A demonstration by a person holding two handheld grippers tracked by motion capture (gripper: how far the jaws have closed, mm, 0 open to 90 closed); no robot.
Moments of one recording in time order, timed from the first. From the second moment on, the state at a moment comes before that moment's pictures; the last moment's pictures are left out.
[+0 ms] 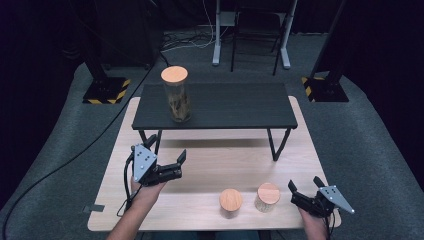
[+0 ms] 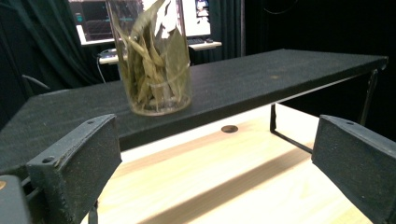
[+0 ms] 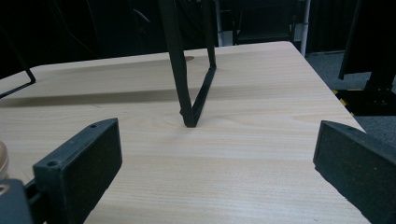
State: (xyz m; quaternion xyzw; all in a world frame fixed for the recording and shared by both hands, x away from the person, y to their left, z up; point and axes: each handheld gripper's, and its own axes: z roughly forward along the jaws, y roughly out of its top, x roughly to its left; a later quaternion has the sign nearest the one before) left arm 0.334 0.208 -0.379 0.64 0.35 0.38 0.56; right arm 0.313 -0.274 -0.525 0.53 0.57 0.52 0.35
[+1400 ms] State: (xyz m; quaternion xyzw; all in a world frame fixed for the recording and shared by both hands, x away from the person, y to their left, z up) left arm 0.328 0.250 -0.453 0.63 0.41 0.38 0.54; right arm 0.313 -0.273 -0.525 0.53 0.57 0.52 0.35
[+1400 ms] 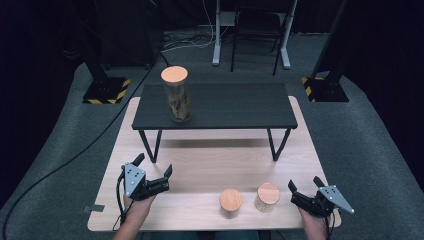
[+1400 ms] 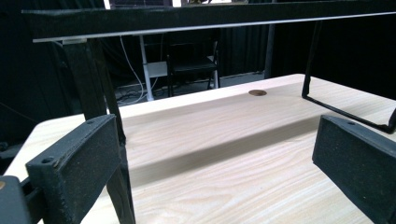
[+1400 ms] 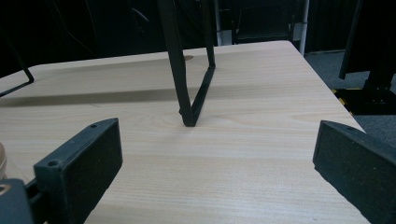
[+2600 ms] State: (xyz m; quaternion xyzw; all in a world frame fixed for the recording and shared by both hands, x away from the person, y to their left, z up) left arm 0.328 0.258 -0.502 0.64 0.44 0.36 0.52; right arm 0.313 -0.273 -0.525 0.53 0.57 0.52 0.35
